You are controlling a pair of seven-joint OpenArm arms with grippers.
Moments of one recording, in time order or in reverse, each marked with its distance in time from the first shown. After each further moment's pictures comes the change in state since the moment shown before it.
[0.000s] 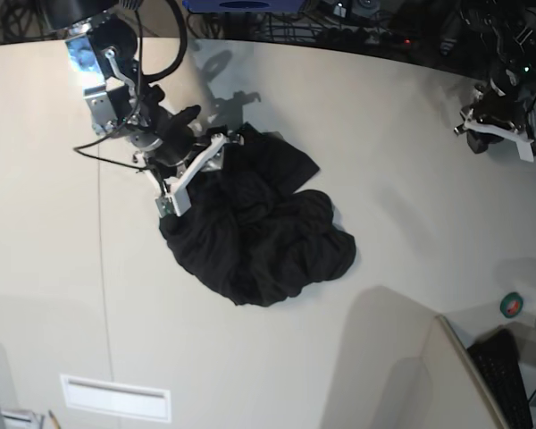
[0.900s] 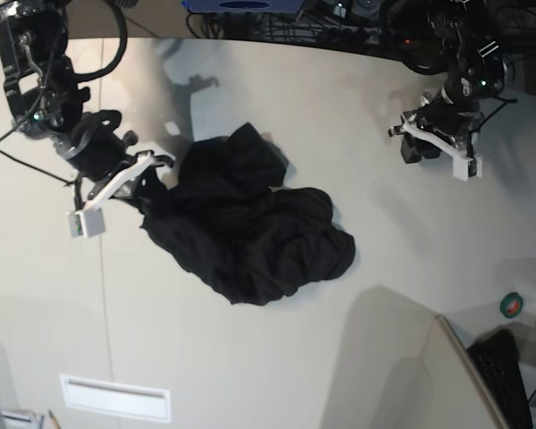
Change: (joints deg) left arm -0.3 1.3 16.9 -0.2 1.0 -1.6 -0.5; right arm -6.8 13.4 7.2 19.8 20.0 -0.2 0.1
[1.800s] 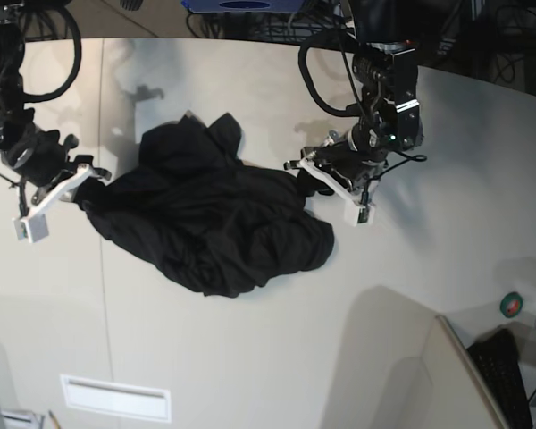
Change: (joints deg) left arm -12.9 9.6 15.4 -12.6 7.1 0.3 -0.2; right arm -0.2 2.5 13.3 -0.1 1.2 0.0 -14.4
